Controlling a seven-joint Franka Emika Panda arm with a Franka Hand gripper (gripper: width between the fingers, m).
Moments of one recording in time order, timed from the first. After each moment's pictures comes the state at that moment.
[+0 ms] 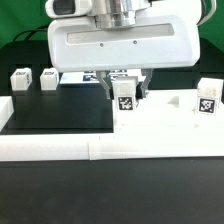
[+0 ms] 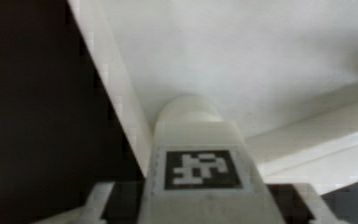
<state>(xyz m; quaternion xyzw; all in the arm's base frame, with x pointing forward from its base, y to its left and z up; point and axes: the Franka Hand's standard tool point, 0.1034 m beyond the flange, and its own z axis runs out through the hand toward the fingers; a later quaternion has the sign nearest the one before) 0.616 -0.001 0.068 -0.98 0.19 -0.03 0.05</state>
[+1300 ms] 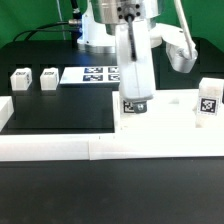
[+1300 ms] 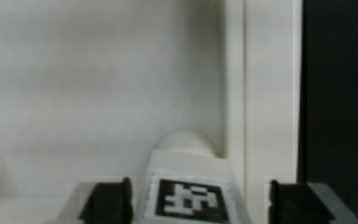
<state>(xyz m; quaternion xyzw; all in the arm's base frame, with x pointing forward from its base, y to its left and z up) 0.618 0.012 0.067 -0.77 0.63 0.04 0.05</state>
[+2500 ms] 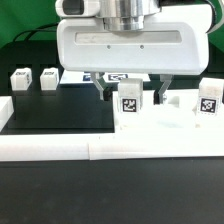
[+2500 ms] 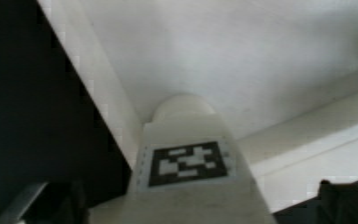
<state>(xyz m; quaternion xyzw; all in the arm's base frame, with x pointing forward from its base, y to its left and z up) 0.622 0.006 0.065 -0.97 0.22 -0.02 0.03</state>
